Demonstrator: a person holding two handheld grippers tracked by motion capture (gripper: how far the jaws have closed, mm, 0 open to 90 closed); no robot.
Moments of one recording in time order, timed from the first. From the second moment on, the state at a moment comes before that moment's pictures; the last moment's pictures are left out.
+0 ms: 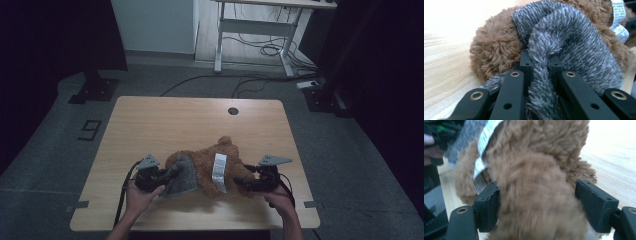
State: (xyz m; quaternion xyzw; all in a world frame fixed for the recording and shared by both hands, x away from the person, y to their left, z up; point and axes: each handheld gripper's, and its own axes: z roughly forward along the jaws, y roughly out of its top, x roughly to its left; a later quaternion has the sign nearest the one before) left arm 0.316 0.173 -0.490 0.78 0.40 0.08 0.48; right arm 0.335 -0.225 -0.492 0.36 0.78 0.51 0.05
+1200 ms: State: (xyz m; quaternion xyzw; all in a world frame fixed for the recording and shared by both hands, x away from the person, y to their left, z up) left arm 0.311 0.126 -0.449 0.77 0.35 0.15 0.51; right arm 0.356 -0.198 -0.536 0.39 0.78 0.49 0.05
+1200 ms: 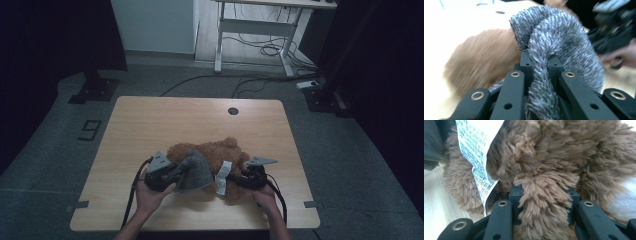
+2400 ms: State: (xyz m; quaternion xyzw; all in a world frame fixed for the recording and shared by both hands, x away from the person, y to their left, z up) left arm 0.344 0.207 -0.512 0.74 0.48 0.15 0.43; right arm 0.358 -0.205 -0.544 0.42 0.76 0.49 0.04
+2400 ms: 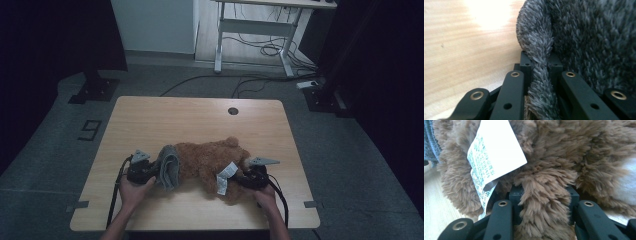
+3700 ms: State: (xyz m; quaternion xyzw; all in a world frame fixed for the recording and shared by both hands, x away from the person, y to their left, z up) left arm 0.341 0.127 -0.472 0.78 0.40 0.17 0.45; right arm 0.363 -0.194 -0.547 0.39 0.77 0.49 0.04
